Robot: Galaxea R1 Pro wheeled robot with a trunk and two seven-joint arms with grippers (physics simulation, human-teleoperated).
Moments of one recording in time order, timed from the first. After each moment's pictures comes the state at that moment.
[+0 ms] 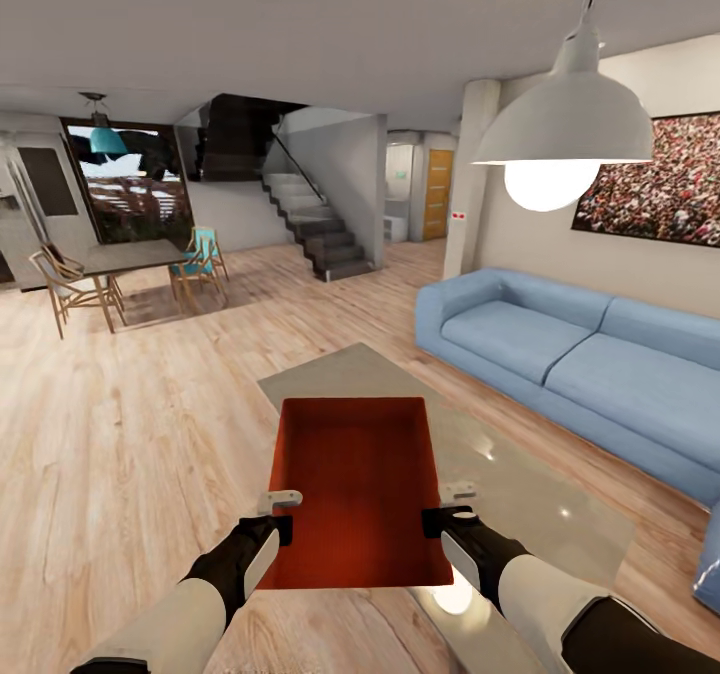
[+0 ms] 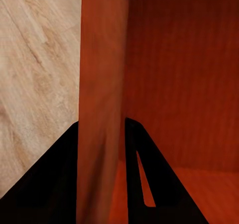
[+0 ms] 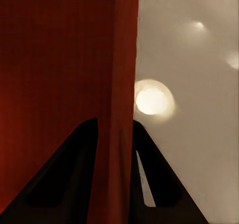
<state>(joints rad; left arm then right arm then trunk) -0.69 -0.13 0.00 -0.38 0.06 0.33 0.26 -0.79 0.08 0.58 -0.17 -0.51 0.13 -0.20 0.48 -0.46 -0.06</state>
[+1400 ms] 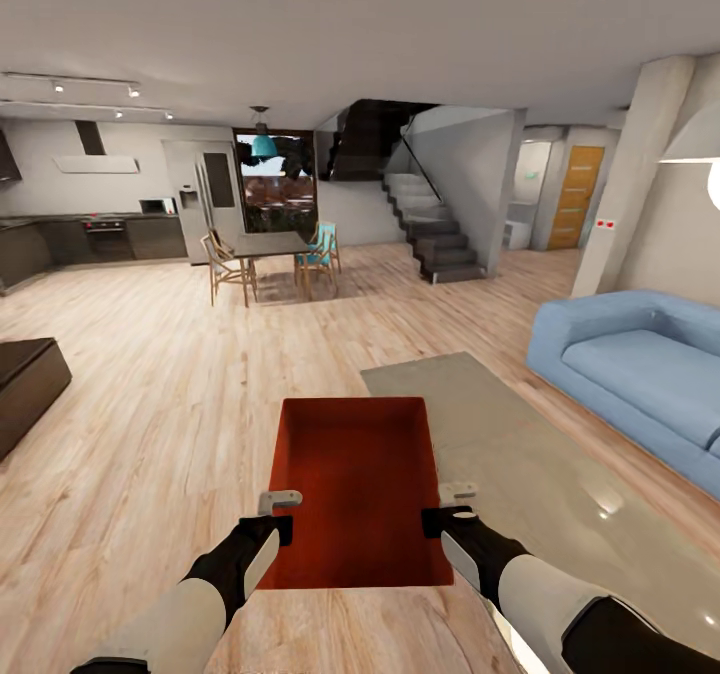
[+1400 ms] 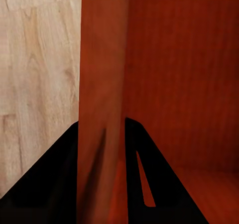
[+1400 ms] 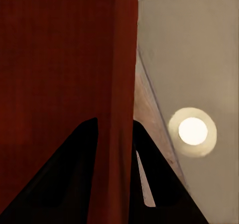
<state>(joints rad) -0.69 -0.13 0.00 -0.38 0.06 0.33 0.26 -0.79 0.08 0.58 -0.17 -0.51 0.13 -0.20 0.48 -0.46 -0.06</state>
